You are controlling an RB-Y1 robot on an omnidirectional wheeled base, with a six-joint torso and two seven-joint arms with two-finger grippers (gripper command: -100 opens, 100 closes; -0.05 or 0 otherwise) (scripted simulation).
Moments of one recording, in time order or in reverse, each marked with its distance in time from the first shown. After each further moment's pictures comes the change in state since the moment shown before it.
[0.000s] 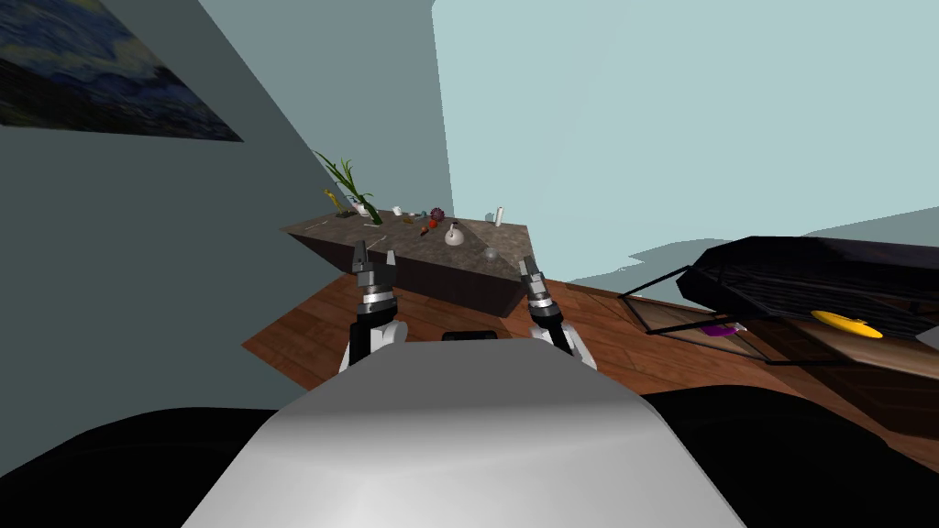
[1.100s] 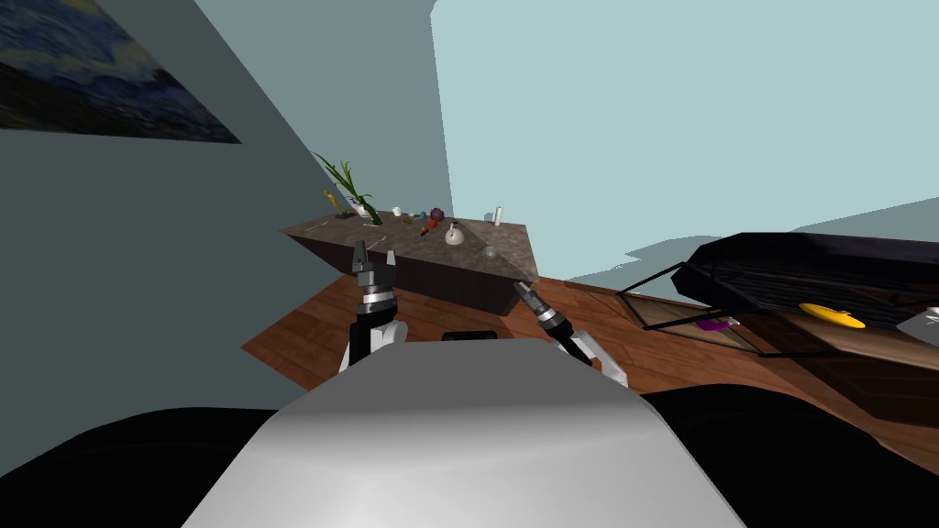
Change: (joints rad) left arm 0.000 0.000 0.000 0.000 0.000 0.000 0.000; right arm 0.046 -0.302 -0.013 0.220 0.172 -0.021 0.040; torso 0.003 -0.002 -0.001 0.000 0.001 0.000
